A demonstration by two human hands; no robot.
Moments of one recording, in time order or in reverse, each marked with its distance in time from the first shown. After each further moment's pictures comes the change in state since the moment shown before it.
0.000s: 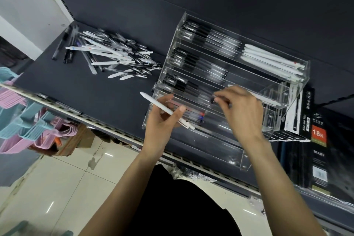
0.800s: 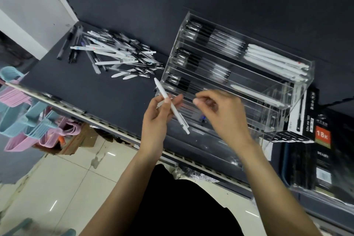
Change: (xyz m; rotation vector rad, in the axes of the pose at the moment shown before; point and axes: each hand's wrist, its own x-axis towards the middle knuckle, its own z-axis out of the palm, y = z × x) left_hand -0.004 0.014 -0.002 -0.082 0.074 -0.017; right_hand -0.001 -0.036 0.001 0.318 -0.188 0.040
